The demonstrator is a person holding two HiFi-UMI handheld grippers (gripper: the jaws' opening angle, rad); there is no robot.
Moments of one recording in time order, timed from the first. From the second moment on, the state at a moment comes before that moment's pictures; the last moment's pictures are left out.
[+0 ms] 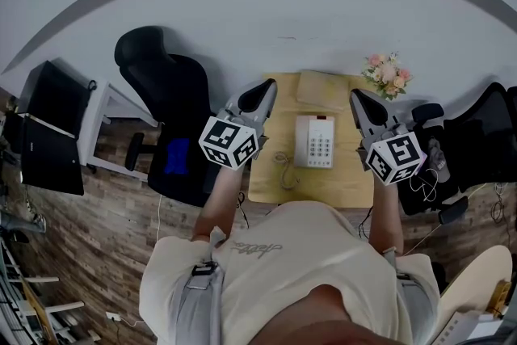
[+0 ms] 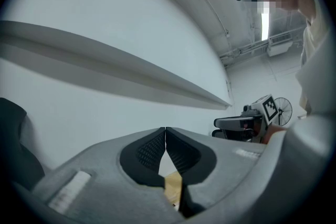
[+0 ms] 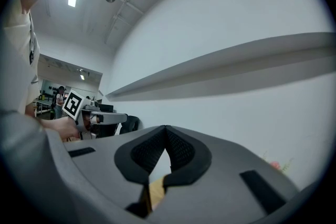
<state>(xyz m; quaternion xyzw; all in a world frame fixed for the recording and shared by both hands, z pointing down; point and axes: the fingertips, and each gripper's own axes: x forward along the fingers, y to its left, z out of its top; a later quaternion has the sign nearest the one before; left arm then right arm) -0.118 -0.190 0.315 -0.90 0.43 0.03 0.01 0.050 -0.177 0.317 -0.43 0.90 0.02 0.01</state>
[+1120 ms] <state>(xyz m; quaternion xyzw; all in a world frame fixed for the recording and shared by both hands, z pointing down) -0.127 -0.195 0.326 -0.90 0.44 0.05 -0.01 0.043 -0.183 0.321 -0.43 0.90 0.02 -0.02</state>
